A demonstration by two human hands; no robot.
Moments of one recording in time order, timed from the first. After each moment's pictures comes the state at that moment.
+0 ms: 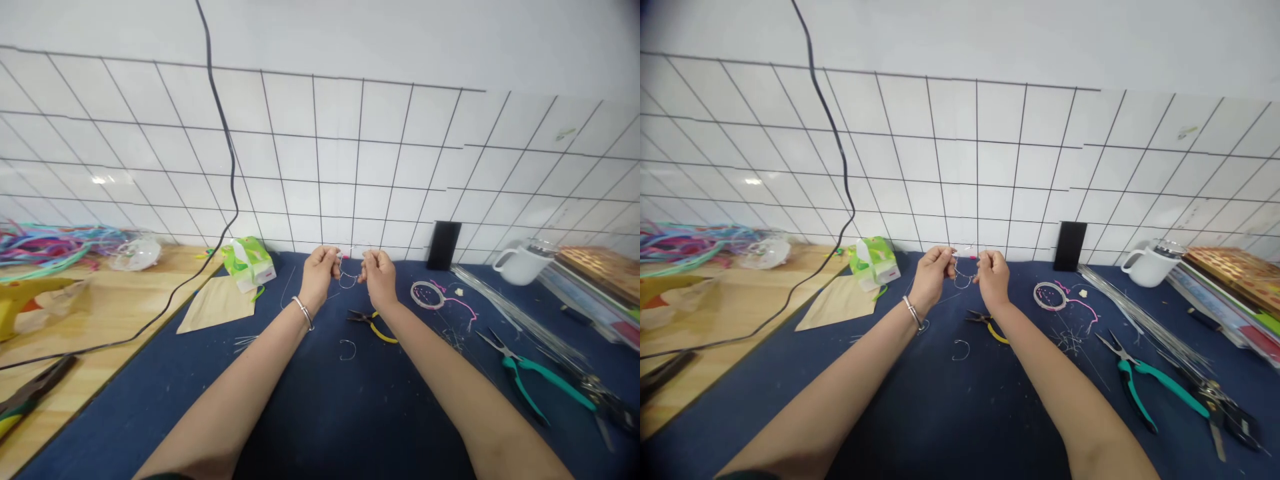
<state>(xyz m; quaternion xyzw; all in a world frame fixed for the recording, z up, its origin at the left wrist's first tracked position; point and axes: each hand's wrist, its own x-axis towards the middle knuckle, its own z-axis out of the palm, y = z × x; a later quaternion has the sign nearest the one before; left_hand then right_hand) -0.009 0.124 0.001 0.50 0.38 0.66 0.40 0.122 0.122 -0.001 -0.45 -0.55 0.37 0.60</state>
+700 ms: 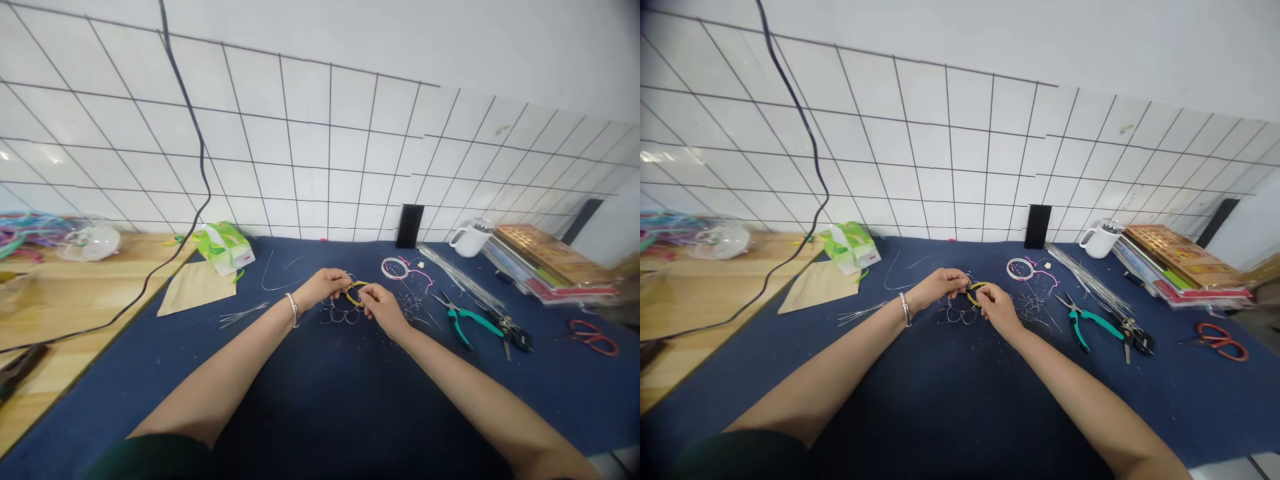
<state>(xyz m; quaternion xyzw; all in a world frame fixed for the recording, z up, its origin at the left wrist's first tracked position) 0.017 0.062 -0.018 0.66 0.34 0.34 0.57 0.201 -0.007 -0.038 -0.51 -0.57 0.45 0.45</state>
